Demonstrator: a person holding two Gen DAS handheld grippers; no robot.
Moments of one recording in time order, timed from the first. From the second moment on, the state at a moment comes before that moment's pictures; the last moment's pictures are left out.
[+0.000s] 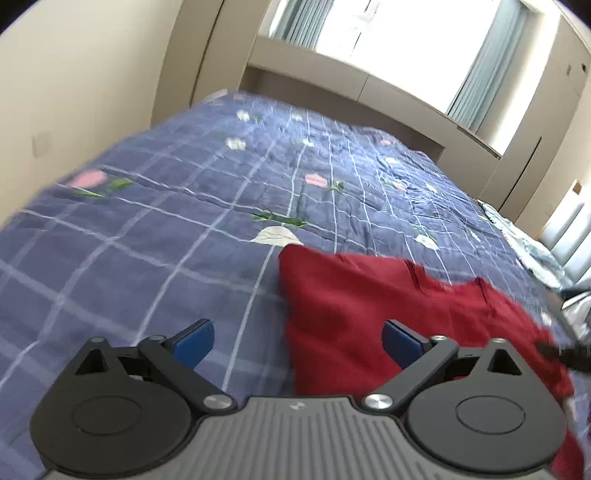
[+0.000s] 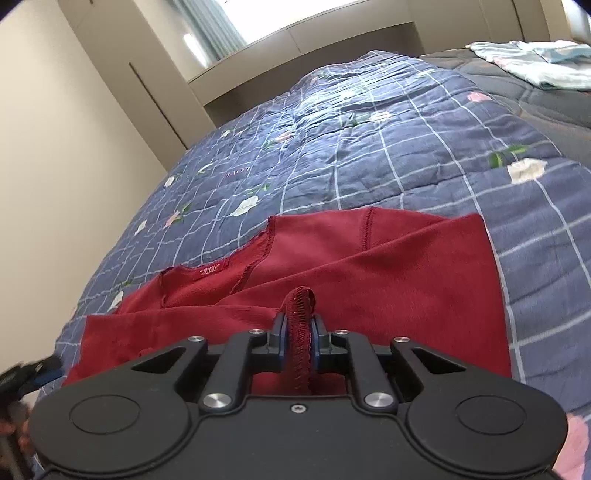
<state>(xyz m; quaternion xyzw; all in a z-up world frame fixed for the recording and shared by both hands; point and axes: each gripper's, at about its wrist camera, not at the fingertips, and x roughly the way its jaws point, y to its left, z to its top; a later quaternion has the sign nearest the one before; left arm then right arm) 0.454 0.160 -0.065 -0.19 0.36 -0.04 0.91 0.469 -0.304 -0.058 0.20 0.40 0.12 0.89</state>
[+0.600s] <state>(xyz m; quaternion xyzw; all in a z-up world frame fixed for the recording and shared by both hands) 0.514 0.174 -0.088 -0.25 0.37 -0.04 0.90 0.476 -0.294 -0.064 0.18 0.39 0.12 0.90</state>
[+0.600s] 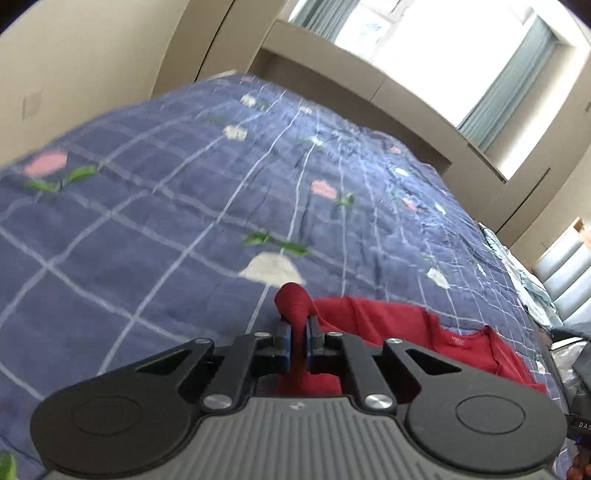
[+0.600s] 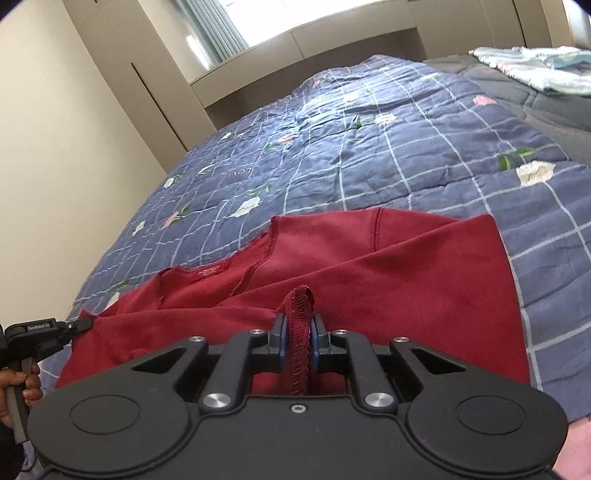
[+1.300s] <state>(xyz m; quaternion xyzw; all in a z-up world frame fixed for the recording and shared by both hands) 0.430 0.147 -0.089 -0.13 0.36 0.03 0.92 0.444 -0.259 -0.067 -0.07 0.34 0.07 0.93</state>
